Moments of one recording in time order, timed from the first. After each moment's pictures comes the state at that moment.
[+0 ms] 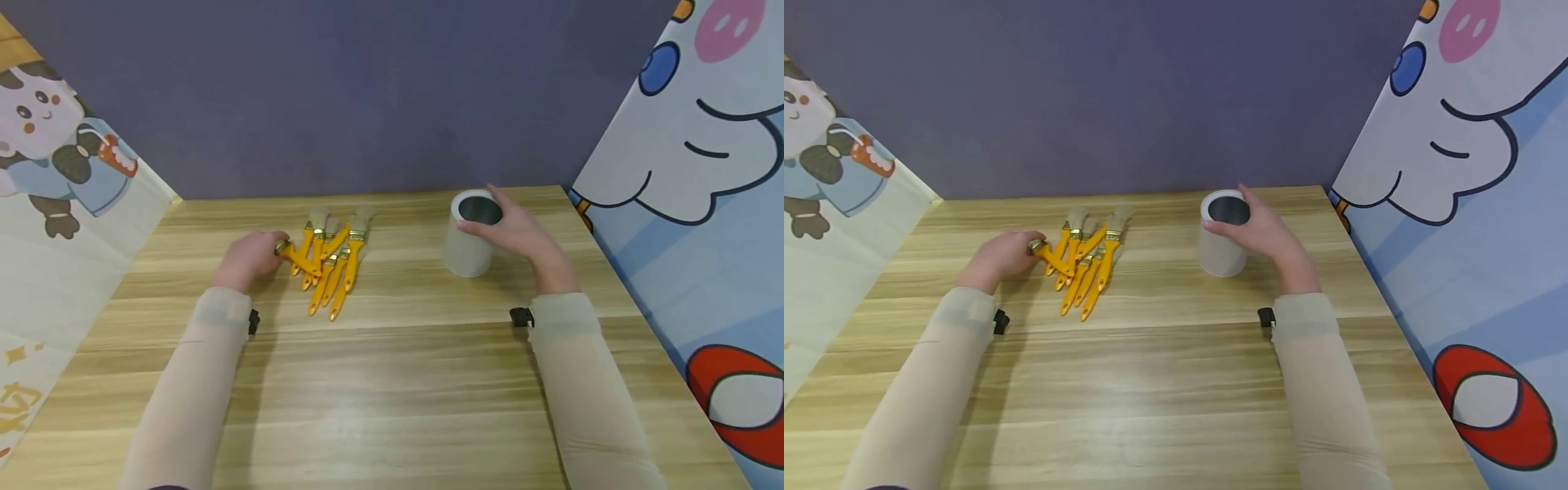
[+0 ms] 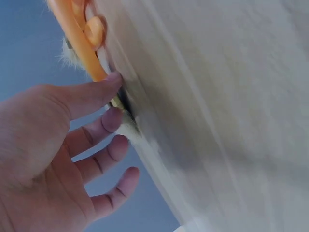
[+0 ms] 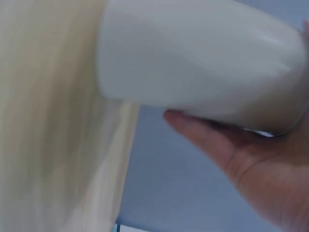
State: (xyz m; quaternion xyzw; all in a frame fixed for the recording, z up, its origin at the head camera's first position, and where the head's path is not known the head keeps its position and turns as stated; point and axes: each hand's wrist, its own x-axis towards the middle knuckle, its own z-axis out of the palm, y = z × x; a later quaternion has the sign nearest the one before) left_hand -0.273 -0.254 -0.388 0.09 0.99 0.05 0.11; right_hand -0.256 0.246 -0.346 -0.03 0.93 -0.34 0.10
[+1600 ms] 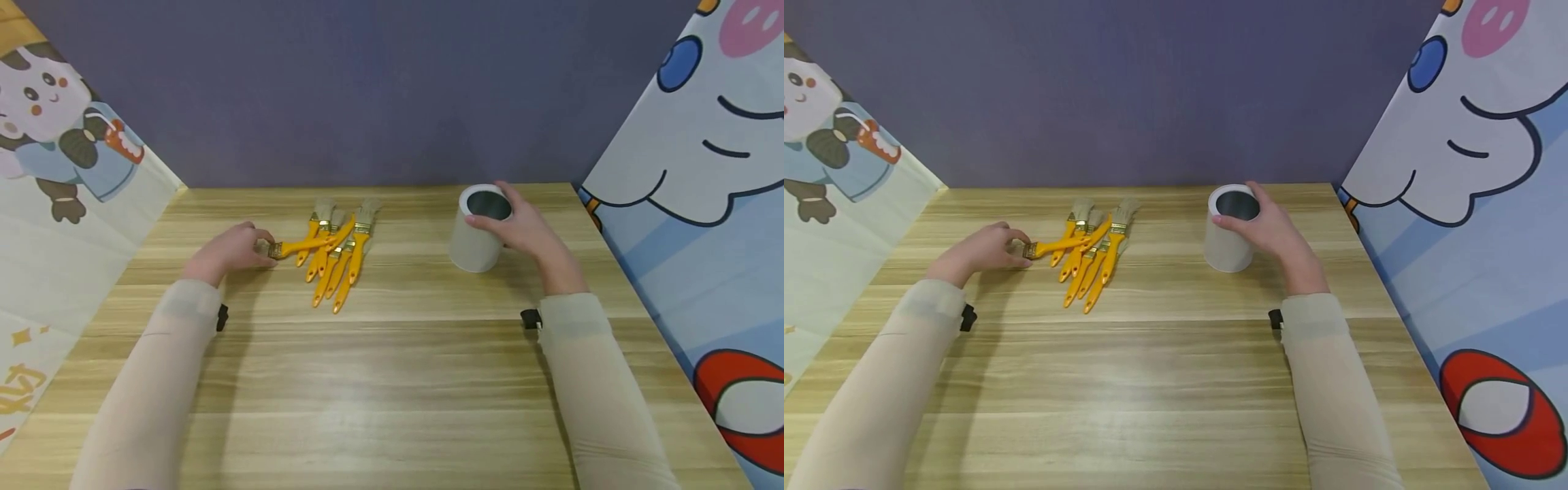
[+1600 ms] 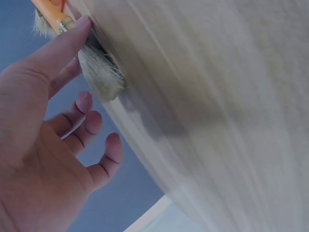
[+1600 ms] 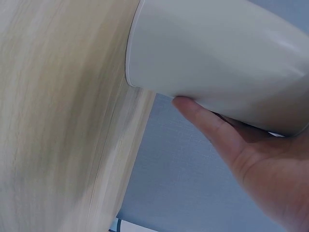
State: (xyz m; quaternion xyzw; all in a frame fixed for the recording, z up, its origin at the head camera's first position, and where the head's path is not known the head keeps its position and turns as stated) left_hand -0.273 -0.303 -0.387 0.15 0.98 0.09 0.14; right_hand -0.261 0.245 -0.353 -0.01 0.92 -0.39 0.10
